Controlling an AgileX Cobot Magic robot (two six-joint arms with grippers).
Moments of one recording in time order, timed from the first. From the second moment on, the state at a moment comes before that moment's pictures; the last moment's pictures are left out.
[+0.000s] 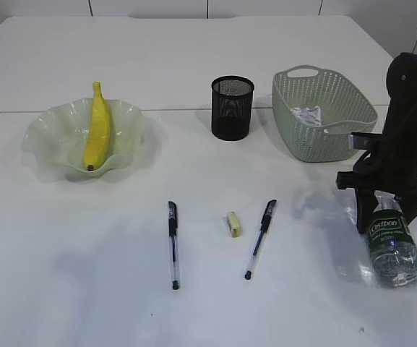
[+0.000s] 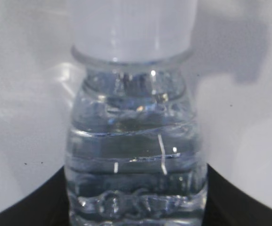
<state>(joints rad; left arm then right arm) -0.17 0.50 -0.67 -0.03 0.49 0.02 0.03 2.18 -1.53 0.05 1.21 0.17</state>
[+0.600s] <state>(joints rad) -0.17 0.53 -0.67 -0.08 0.52 0.02 0.03 2.19 -1.74 0.14 1.20 0.16</state>
